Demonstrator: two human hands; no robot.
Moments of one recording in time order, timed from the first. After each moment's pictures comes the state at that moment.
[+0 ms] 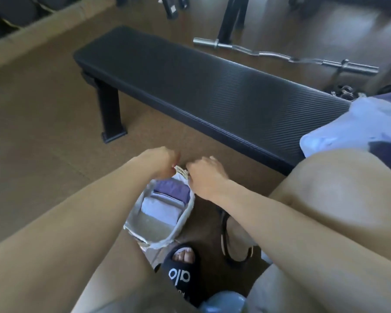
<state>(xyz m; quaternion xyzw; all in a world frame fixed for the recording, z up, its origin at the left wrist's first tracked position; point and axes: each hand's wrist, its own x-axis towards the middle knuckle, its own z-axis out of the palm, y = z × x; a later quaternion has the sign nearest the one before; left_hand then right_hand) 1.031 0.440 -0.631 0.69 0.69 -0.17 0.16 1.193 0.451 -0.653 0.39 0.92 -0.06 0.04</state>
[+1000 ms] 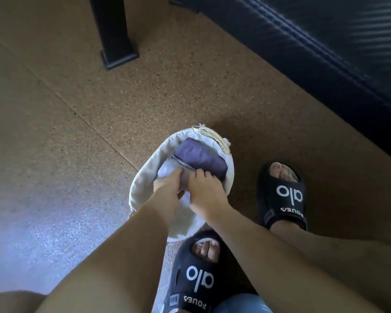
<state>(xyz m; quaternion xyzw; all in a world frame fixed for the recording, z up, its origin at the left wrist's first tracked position) 0.991 0.400 -0.873 -0.27 0.78 0.31 0.47 1.102 0.416 -0.884 0.37 0.91 -0.18 0.11</state>
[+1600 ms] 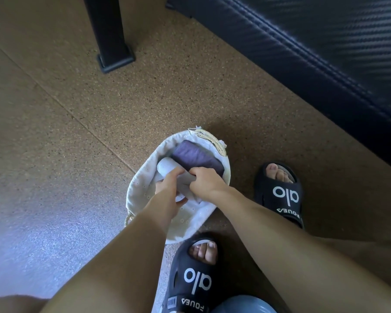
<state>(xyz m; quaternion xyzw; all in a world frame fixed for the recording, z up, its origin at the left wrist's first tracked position) 1.003 0.389 -0.872 -0.24 0.74 0.37 0.51 1.094 0.463 -0.876 0.45 0.72 -0.50 0.20</state>
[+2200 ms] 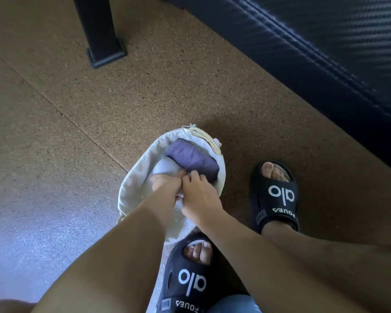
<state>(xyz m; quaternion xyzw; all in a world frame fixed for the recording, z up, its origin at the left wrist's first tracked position) 0.996 0.404 -0.926 -0.14 0.84 0.22 0.48 1.114 0.412 -0.887 0.39 0.88 -0.25 0.08</state>
